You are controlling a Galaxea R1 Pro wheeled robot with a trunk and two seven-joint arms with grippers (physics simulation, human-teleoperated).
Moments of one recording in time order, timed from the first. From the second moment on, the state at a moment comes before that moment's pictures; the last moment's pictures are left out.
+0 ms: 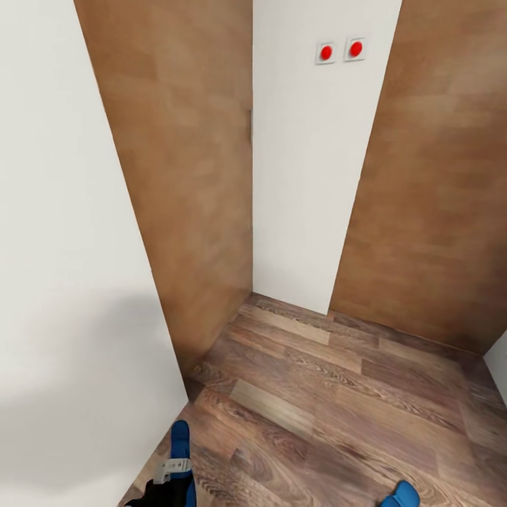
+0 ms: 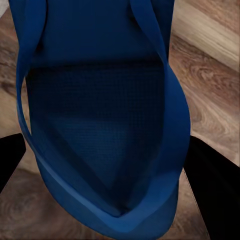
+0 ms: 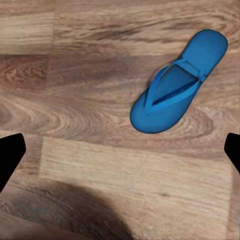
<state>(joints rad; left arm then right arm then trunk) -0.38 0.00 0.09 -0.28 0.03 -0.11 -0.28 -0.21 -0.38 -0.33 -0.26 -0.27 0.02 0.63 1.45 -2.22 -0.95</state>
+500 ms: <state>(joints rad) -0.38 0.00 0.09 -0.28 0.03 -0.11 -0.28 -0.21 -0.38 -0.33 -0.26 -0.27 0.02 0.63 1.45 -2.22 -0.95</state>
